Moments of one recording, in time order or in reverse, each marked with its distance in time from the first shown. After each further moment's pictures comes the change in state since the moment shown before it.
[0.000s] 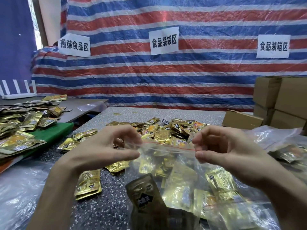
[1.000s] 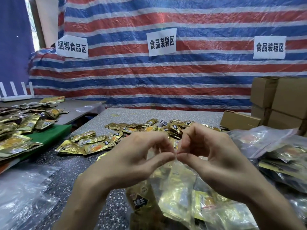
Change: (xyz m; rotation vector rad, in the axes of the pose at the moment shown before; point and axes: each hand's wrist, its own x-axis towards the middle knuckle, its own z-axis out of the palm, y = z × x) left_hand 0.008 0.048 0.044 0.178 0.074 0.356; right_hand -0.002 -0.003 0.026 -0.240 0.050 -0.294
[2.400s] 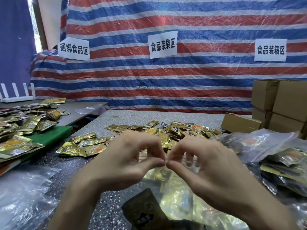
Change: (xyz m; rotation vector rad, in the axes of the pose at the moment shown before) left_hand -0.007 -0.001 -0.014 0.010 0.030 0.017; right_hand -0.006 -0.017 0.009 -0.505 0.000 -0.062
